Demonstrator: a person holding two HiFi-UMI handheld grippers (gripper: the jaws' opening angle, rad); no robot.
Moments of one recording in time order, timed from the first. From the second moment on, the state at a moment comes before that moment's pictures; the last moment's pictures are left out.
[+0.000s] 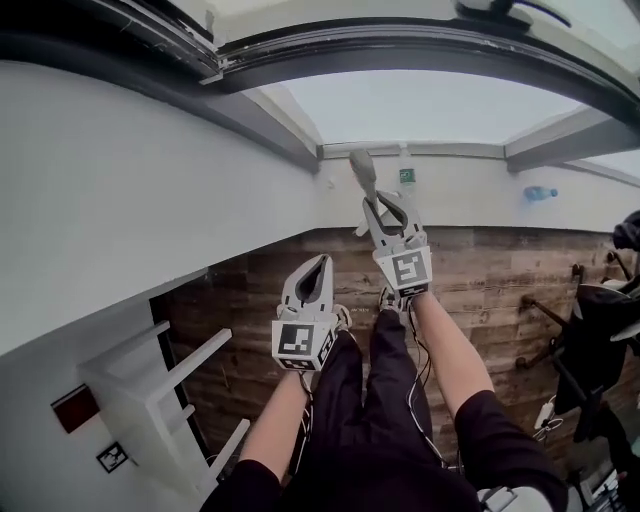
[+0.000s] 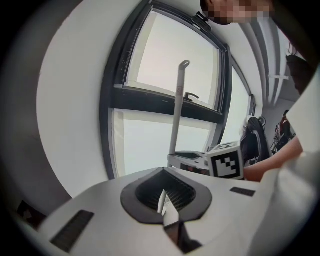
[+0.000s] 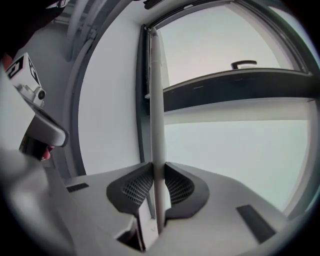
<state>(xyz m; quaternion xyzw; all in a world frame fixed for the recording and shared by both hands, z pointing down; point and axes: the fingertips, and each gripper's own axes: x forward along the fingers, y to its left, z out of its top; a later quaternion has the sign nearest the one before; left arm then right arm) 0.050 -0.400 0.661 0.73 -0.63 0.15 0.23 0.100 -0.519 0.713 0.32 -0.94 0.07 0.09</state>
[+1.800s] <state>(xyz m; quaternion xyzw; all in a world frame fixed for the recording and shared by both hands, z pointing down) 0.016 -0.413 0.586 0.70 -0.67 0.14 0.22 0.066 -0.506 0.630 0.31 -0.94 0.07 0.12</state>
